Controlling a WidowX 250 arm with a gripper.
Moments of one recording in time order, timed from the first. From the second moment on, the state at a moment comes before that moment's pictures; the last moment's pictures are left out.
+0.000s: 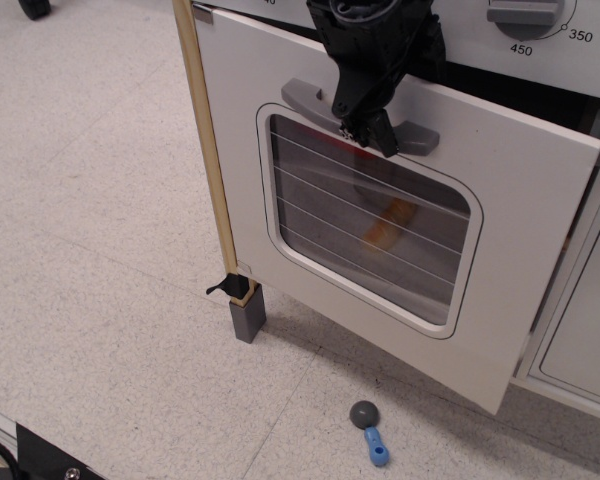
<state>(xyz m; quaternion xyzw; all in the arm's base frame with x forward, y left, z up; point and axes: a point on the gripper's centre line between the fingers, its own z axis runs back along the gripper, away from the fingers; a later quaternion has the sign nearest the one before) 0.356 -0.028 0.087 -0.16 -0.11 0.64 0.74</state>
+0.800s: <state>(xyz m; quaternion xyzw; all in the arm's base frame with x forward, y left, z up) 0.299 0.000 0.085 -0.01 -0.07 0.62 0.78</state>
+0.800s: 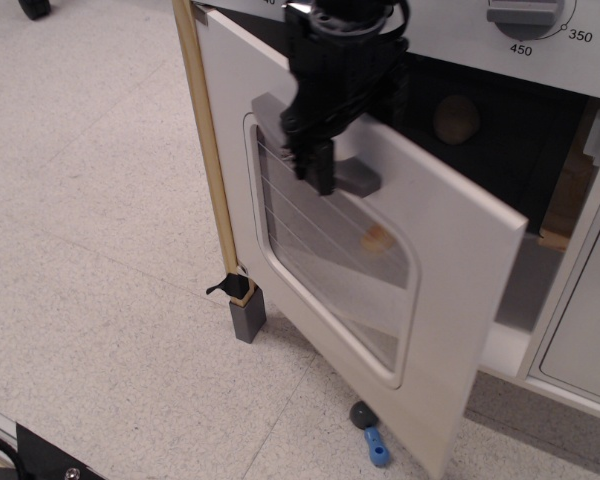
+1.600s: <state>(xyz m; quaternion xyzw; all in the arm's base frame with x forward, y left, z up) 0.241 0.090 0.078 0.05 -0.04 0.33 0.94</state>
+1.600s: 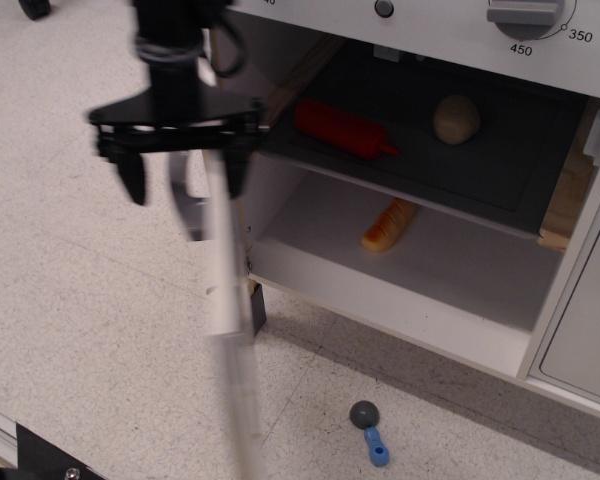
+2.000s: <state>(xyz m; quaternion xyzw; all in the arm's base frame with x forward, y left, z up) 0.219 0.133 0.087 0.05 -0.04 0.22 0.97</state>
